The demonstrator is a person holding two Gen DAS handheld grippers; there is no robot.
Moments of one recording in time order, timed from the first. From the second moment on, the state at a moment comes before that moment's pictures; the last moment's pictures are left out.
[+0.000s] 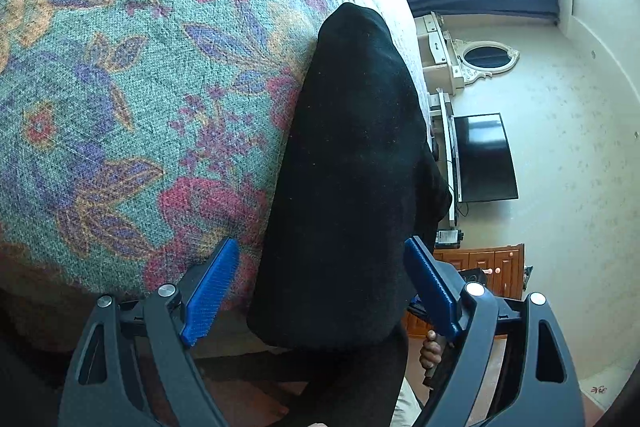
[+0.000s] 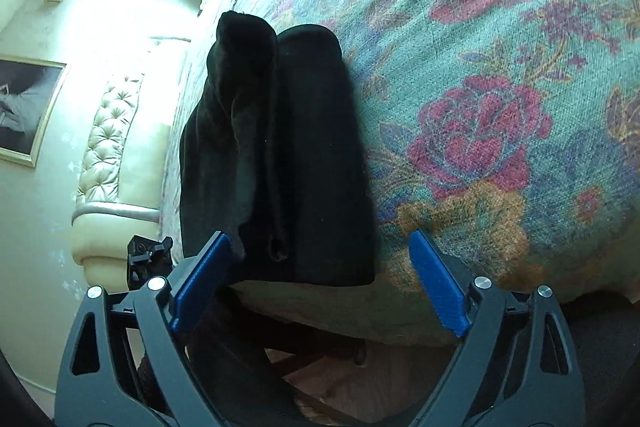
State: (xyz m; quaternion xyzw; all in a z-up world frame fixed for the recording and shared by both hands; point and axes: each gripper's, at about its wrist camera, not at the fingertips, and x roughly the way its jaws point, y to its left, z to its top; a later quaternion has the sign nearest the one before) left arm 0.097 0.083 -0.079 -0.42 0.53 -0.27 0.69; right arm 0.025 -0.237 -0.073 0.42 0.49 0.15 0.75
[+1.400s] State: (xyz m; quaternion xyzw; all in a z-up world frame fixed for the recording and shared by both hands) left arm 0.081 0.109 -0.092 -0.42 0.54 -0.32 0.66; right arm 0.012 -0.253 -0.071 0.41 0.46 0.21 0.76
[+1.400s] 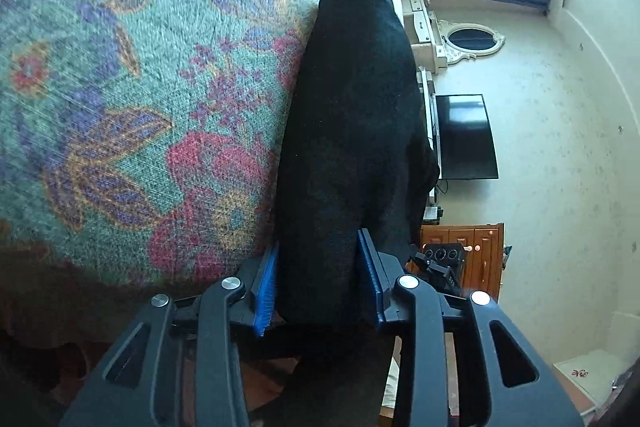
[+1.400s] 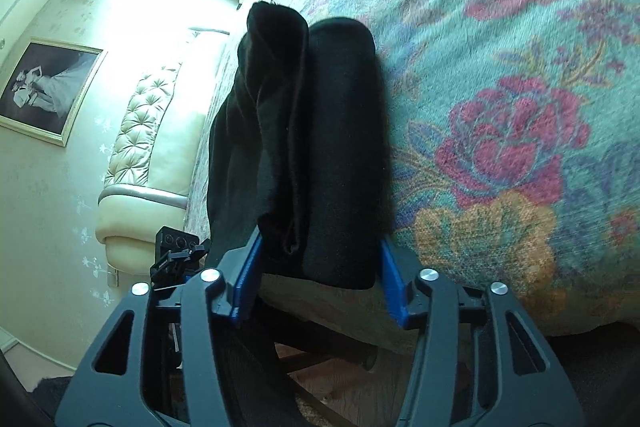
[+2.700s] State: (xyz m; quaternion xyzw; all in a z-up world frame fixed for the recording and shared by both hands) left arm 0.216 0.046 -0.076 -0.34 0.51 -0.27 0.74; right arm 0.139 -0.239 -0.073 0.36 0.46 0.17 0.79
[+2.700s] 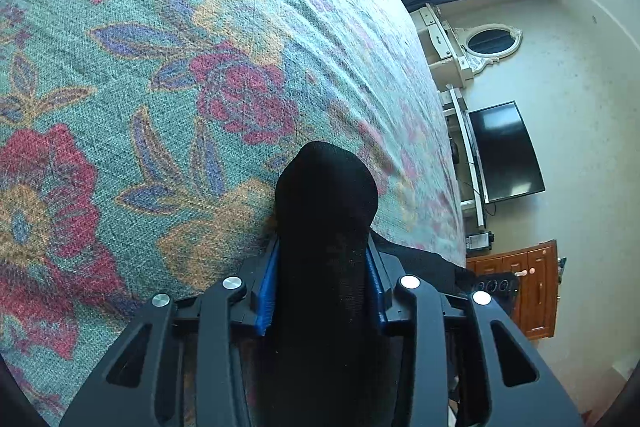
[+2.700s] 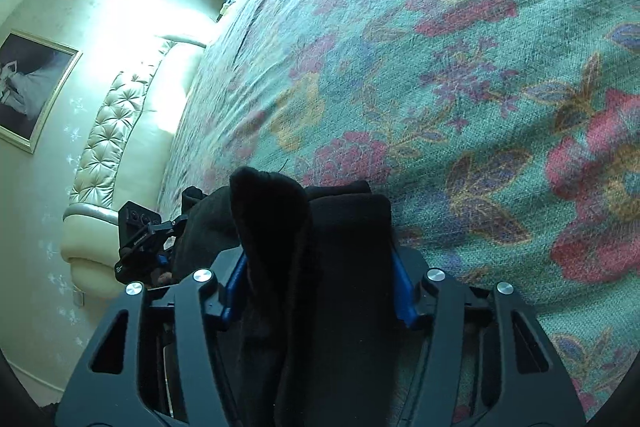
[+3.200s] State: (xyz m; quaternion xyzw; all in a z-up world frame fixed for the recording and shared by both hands) left arm 0.205 0.054 -0.063 -0.33 0.48 -0.26 0.77; right arm 0.134 -0.191 -0.030 0.23 0.43 0.12 0.86
